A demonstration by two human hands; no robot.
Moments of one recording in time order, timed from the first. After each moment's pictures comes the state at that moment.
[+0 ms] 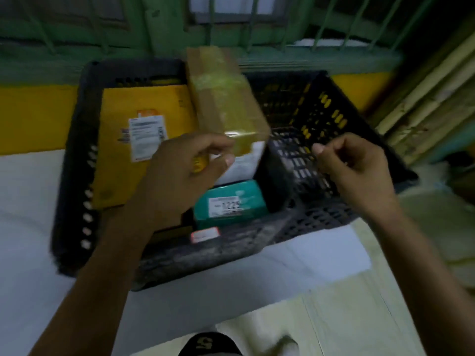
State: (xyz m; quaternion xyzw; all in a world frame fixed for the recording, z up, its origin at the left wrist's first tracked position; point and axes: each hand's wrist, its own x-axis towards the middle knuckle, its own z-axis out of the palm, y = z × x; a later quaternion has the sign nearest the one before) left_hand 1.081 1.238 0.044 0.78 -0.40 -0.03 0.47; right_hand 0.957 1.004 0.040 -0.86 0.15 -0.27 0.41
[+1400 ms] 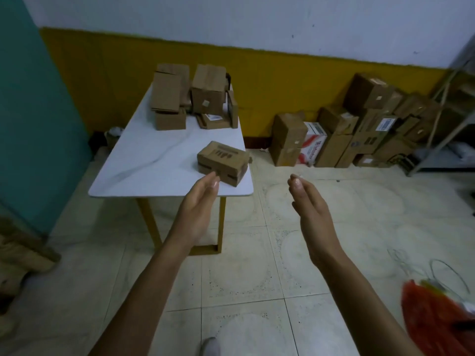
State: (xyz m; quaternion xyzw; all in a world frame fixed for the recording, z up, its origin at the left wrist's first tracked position) left_hand 0.331 0.460 -0.014 0.42 -0.60 -0.57 0.39; right_hand 0.154 0.553 0.007 -0.41 0.66 -0.56 0.29
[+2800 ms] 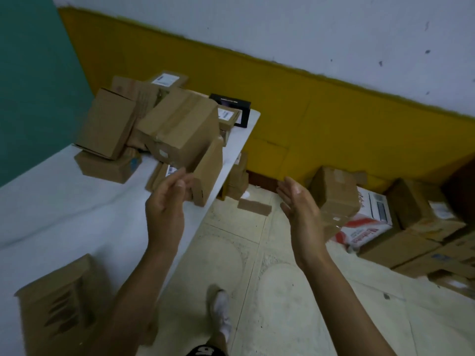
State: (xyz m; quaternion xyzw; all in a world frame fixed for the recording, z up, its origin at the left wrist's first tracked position) left_hand -0.079 -0.025 -0.059 0.50 -0.39 -0.36 0.68; right_hand -0.289 -0.018 -0.028 -0.47 0.53 -0.53 0.46
